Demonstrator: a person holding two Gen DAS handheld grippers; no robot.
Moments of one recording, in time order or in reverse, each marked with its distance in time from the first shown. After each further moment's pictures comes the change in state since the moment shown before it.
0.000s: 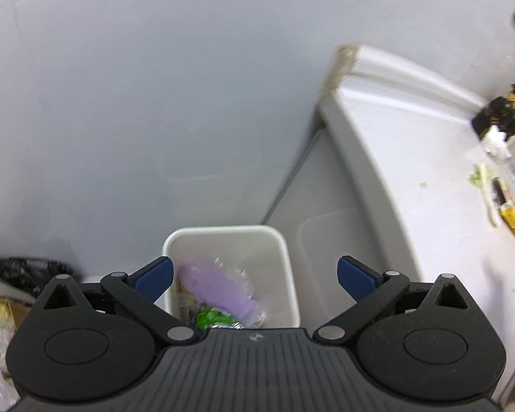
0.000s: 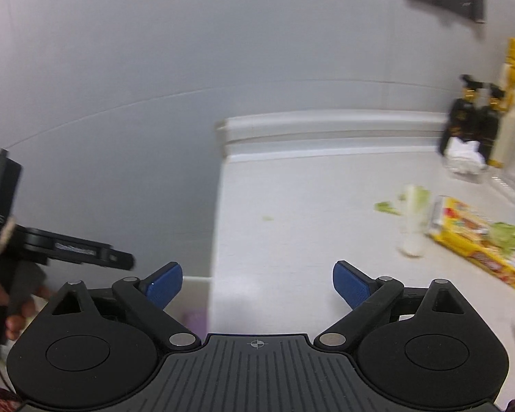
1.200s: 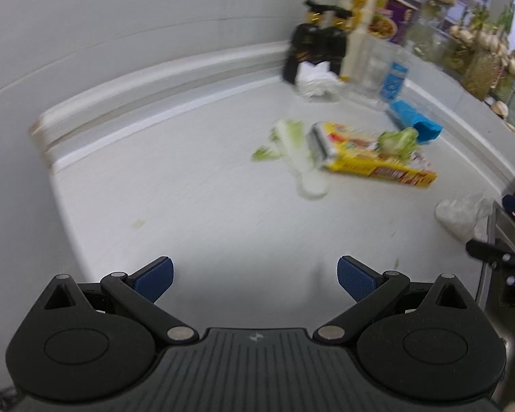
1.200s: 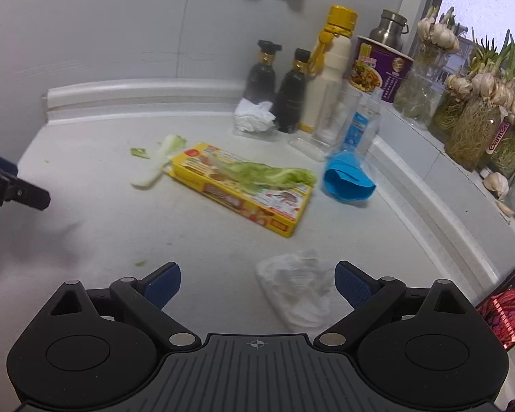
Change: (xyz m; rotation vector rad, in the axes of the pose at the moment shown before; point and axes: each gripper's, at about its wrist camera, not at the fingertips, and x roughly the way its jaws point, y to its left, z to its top) left arm 0.011 -0.214 -0.005 0.481 -0.075 -0.218; right arm -0.050 -0.174 -0.072 -0.026 0.009 -0.375
